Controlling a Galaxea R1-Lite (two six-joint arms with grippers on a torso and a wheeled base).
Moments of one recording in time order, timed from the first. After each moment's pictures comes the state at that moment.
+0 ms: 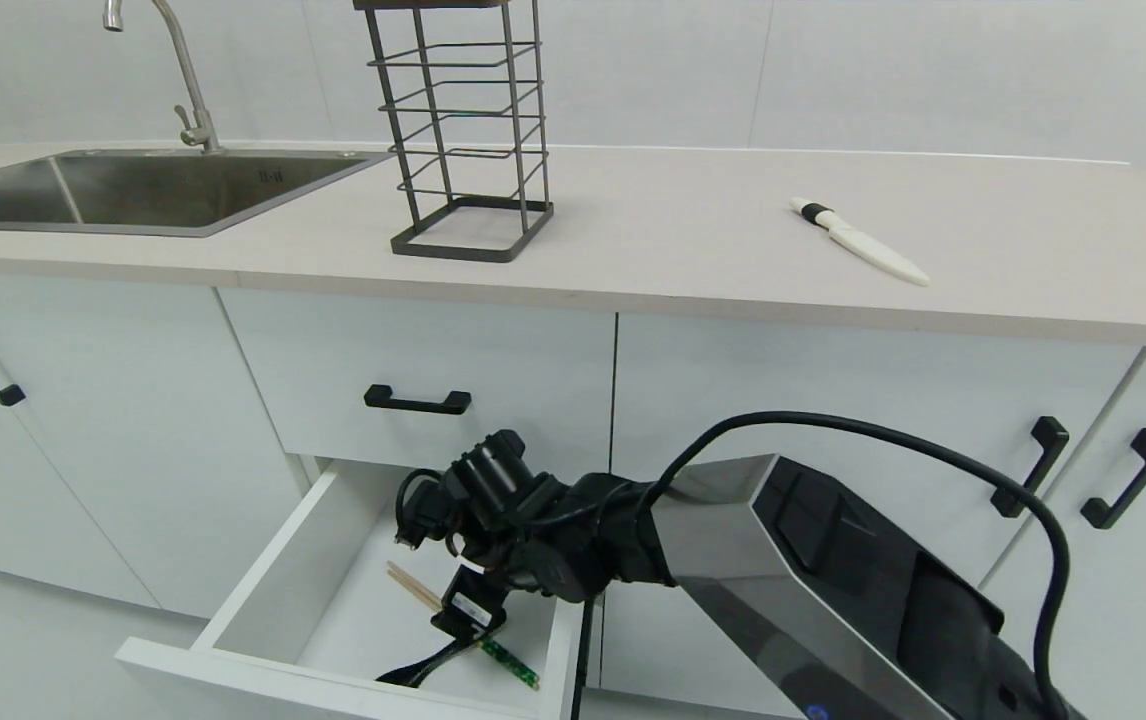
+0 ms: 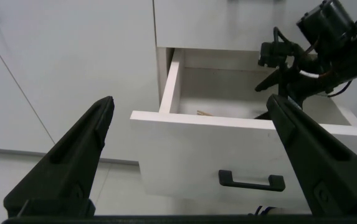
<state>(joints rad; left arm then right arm) 0.00 0.00 0.00 0.00 -0.06 0.01 0.94 2.71 -2.00 0.17 0.05 -0.30</state>
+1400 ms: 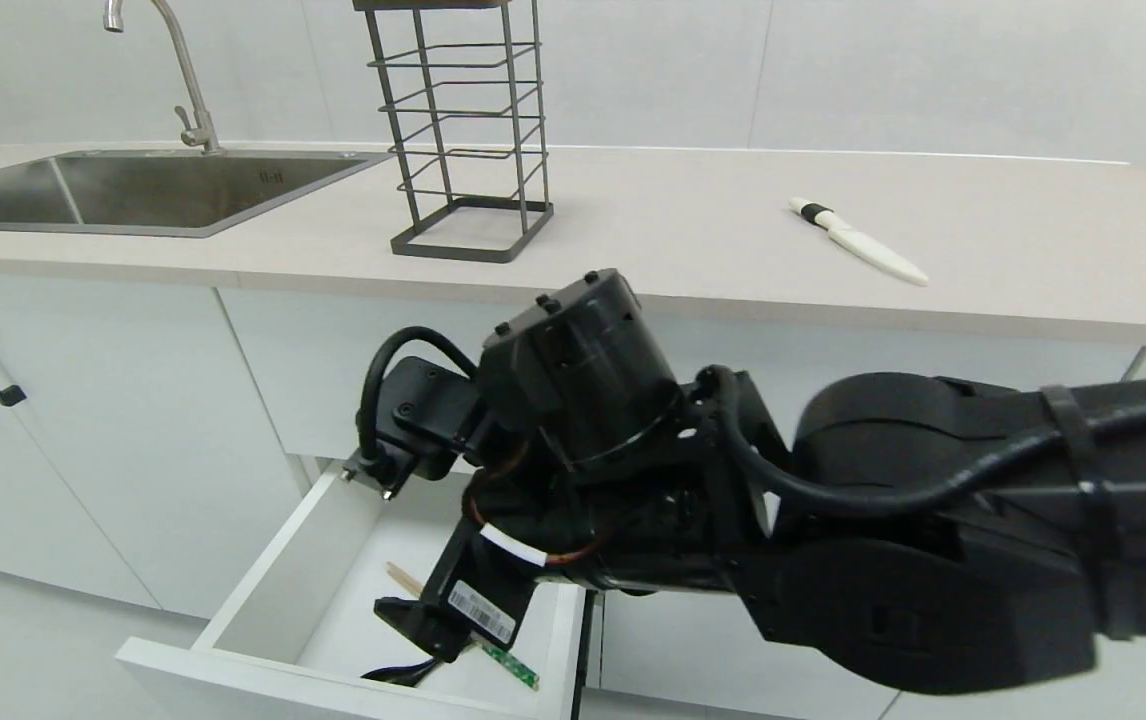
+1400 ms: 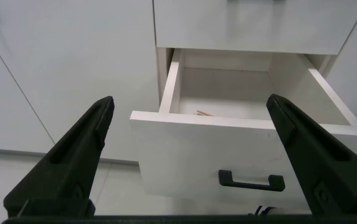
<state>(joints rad) 0.00 0.00 0.00 0.00 -0.05 0.01 1.08 2.00 -1.45 0.04 0.02 -0.25</state>
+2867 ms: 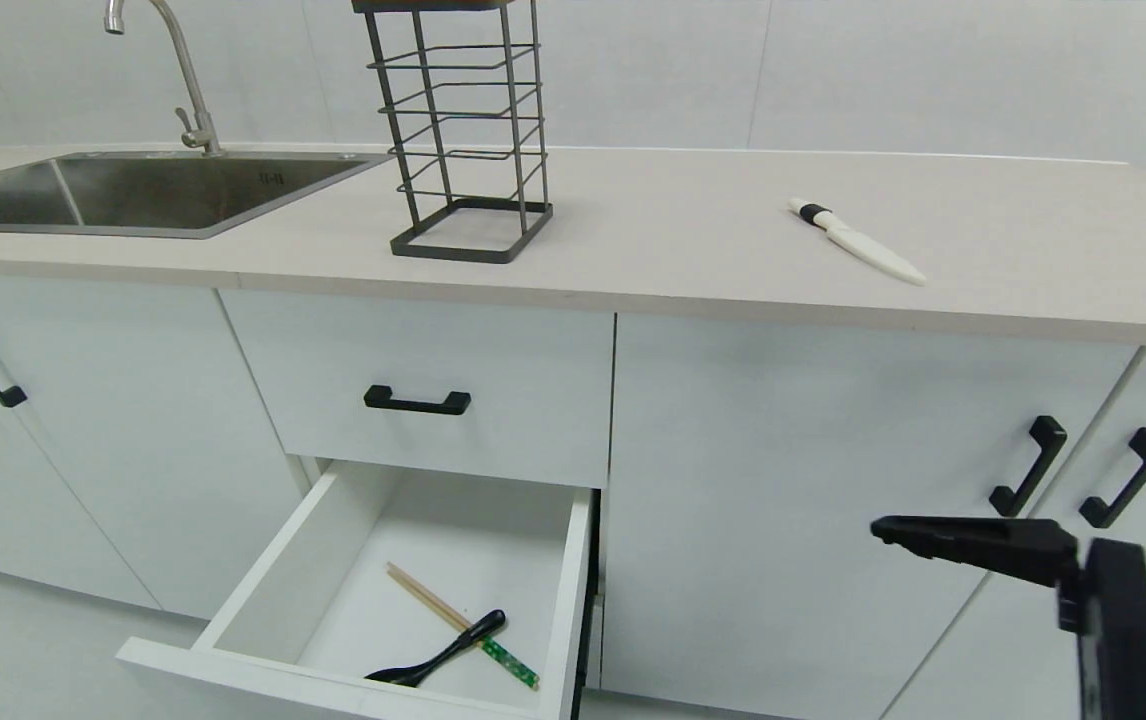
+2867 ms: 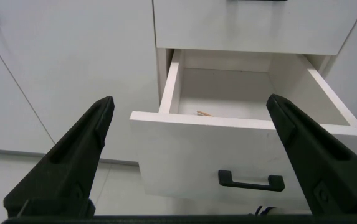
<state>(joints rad) 0.00 0.00 0.00 0.00 -0.05 0.01 0.99 1.11 -0.47 -0.32 -0.03 -0.19</state>
